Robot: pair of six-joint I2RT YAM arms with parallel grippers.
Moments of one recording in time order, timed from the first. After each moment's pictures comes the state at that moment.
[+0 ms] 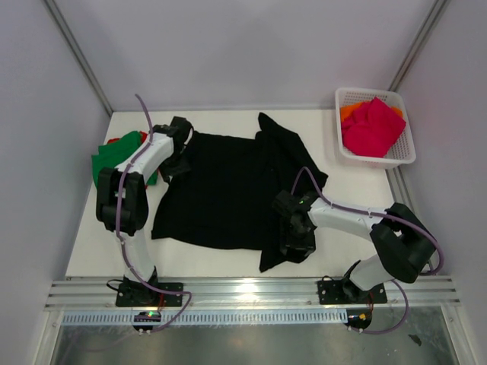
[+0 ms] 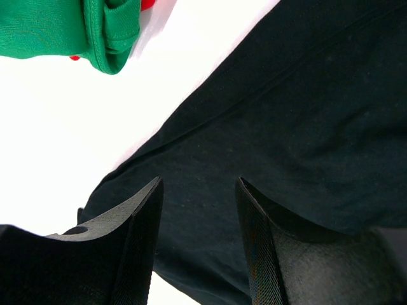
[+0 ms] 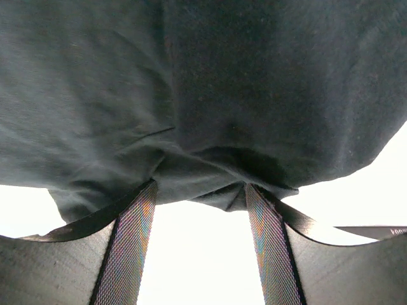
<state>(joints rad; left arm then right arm) -0.24 1.92 1.54 -1.01 -0.36 -0.71 0.78 1.48 0.79 -0.86 -0.02 0.84</state>
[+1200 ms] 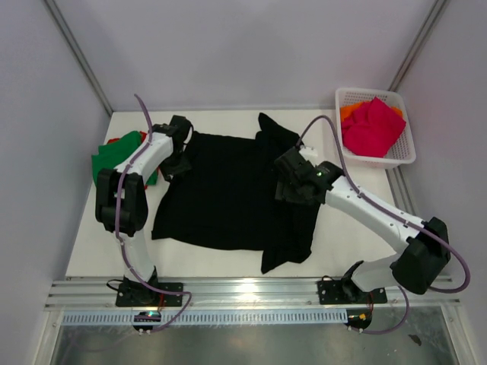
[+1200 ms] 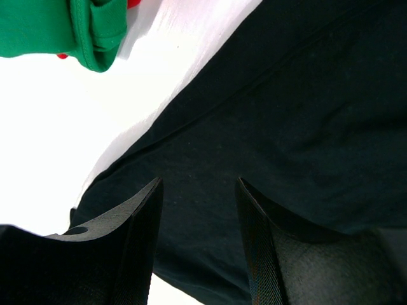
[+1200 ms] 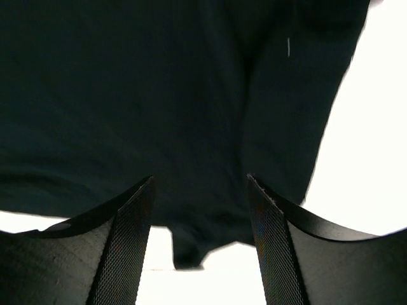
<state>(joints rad) -0.24 1.91 1.55 -1.00 -0.33 -0.71 0.74 1.37 1.14 -0.93 0.32 0.85</state>
